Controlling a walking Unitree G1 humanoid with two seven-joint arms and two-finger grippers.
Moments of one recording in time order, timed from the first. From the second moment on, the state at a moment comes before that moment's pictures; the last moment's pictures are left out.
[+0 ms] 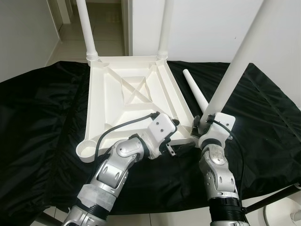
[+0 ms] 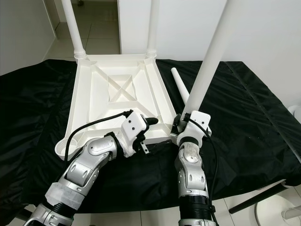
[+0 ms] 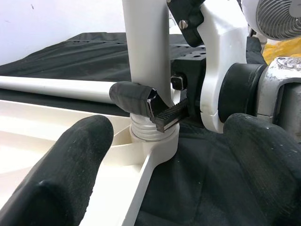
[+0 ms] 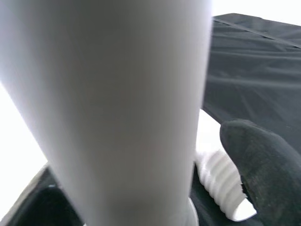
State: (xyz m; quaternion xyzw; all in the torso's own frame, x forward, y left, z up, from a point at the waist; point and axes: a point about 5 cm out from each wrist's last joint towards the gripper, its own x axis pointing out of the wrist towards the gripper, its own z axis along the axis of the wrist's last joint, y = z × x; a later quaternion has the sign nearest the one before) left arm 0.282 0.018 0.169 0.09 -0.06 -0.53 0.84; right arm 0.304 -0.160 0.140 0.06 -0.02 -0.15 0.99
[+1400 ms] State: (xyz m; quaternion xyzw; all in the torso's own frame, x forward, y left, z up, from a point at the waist) left arm 0.280 0.022 0.170 0.09 -0.06 -0.52 0.85; right arm 0.323 -0.199 0.146 -0.08 -0.01 0.28 0.96
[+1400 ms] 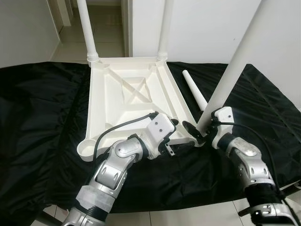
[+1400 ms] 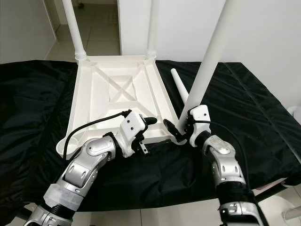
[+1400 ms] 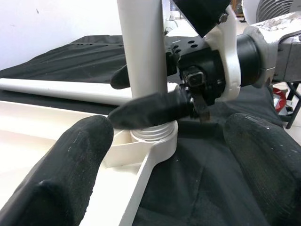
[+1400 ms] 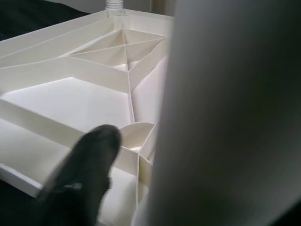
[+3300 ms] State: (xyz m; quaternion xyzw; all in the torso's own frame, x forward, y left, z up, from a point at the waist) left arm 0.277 0.022 0.175 0.08 -0.06 -0.52 0.85; right arm 0.315 -0.140 0.135 0.09 -0.01 -0.10 0.99
